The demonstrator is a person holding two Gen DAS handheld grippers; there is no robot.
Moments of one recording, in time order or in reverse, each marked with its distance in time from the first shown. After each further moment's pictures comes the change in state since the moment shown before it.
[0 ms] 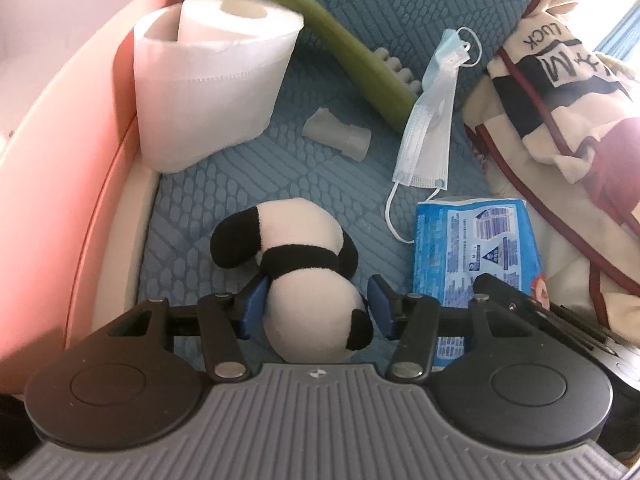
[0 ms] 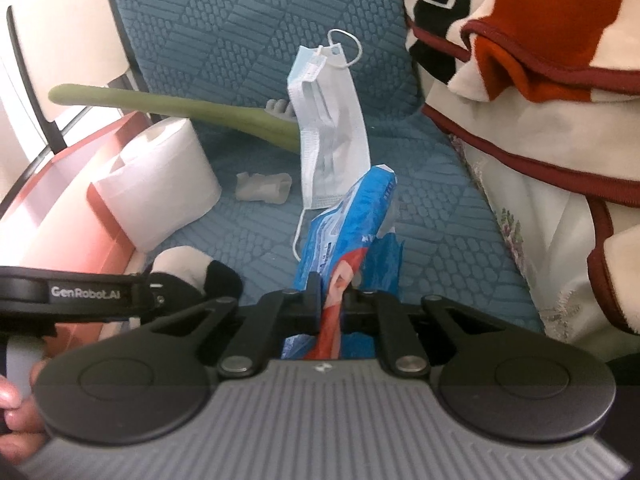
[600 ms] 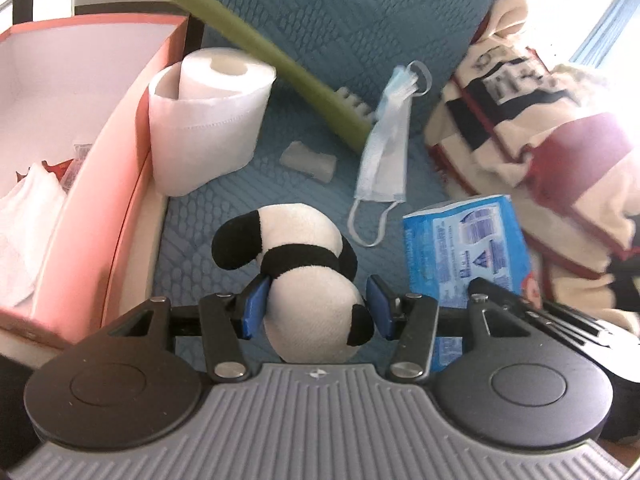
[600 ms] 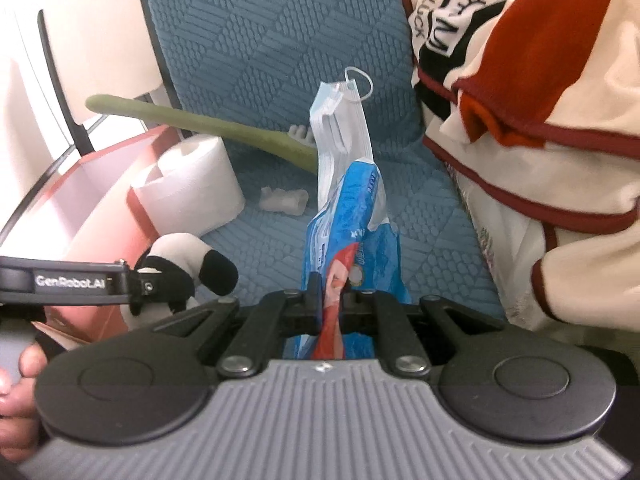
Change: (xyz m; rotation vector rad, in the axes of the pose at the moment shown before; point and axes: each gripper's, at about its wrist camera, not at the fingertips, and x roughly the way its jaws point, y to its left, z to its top) left arm -0.067 -0.016 -0.015 0.046 -0.086 -0.029; right arm -0.060 0.005 -0.001 -0.041 -0.040 0.019
